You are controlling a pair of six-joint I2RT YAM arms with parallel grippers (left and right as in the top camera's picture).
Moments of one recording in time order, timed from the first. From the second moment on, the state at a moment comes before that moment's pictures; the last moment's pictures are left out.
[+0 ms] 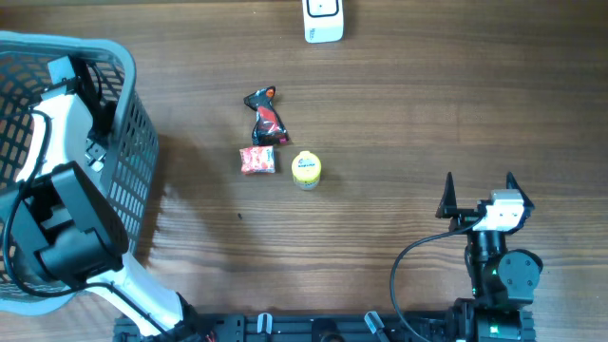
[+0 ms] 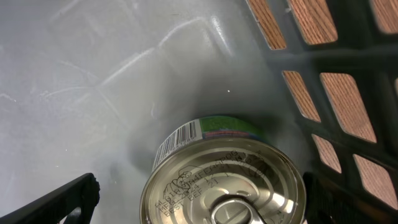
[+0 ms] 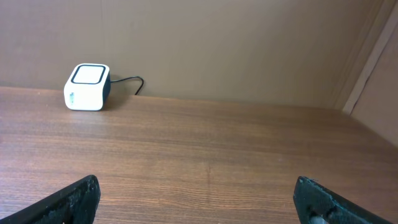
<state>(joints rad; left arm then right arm) 0.37 1.97 1.47 -0.89 -0.03 -0.50 -0.10 0.04 0.01 0.00 -0.04 -0.10</state>
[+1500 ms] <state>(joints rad) 0.40 1.97 1.41 -0.95 -0.08 -0.46 -0.10 0.04 0.01 0.00 -0.04 -0.10</state>
